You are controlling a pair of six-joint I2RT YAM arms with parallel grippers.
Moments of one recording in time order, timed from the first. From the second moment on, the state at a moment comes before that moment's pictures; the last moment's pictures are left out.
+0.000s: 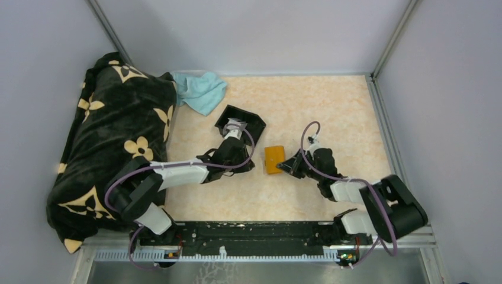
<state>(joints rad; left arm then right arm) -0.82 1.61 0.75 0.09 -0.15 -0.82 0.41 1.37 0.22 0.70 -0.38 0.88</state>
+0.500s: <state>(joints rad) -0.92 1.33 0.56 0.40 0.14 -0.62 0.36 0.76 0.21 0.21 -0.52 0.96</state>
